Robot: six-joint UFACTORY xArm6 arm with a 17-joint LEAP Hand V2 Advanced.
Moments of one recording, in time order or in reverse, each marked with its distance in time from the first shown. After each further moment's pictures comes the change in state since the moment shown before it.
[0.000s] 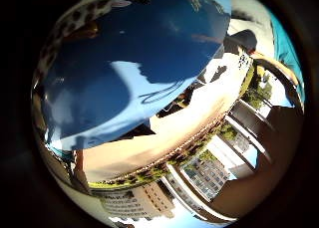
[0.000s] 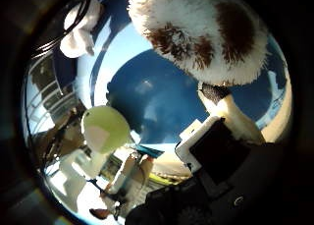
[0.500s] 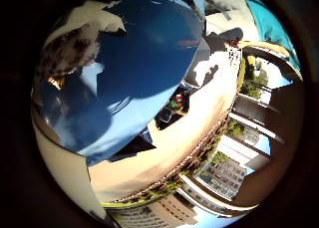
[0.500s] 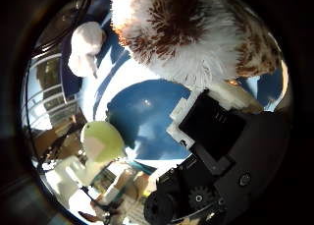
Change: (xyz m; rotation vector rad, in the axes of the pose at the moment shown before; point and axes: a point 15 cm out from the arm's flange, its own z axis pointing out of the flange) arm 0.022 -0.008 -0.028 0.308 -0.084 0.089
